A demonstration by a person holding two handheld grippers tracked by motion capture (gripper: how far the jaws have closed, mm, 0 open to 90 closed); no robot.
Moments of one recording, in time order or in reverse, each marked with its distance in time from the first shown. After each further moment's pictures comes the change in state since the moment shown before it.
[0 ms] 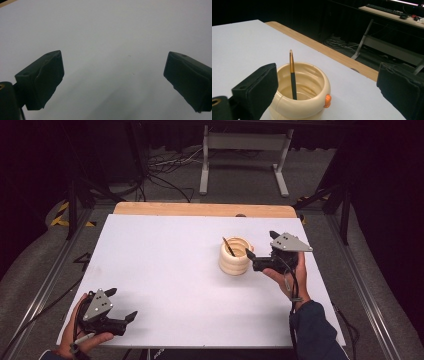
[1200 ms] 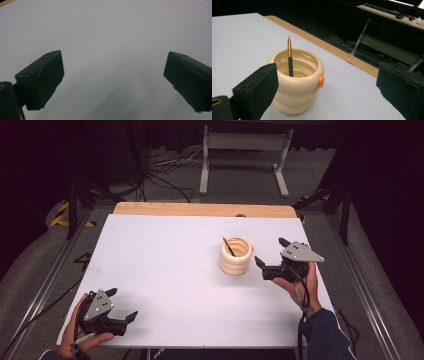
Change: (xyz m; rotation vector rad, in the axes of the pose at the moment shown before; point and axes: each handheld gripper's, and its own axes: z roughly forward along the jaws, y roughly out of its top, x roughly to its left) left arm -0.001 0.000 0.001 0.004 0.000 0.004; right arm -0.005 -0.017 -0.028 0.008 -0.008 -0.032
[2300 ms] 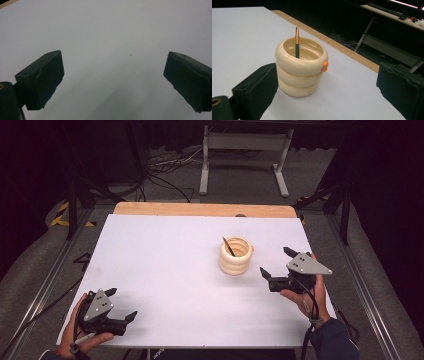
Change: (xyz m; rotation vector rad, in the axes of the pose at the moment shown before) left arm 0.000 0.000 -0.001 -0.001 0.008 0.004; right arm 0.005 -0.015 -0.024 0.010 0.021 -0.042
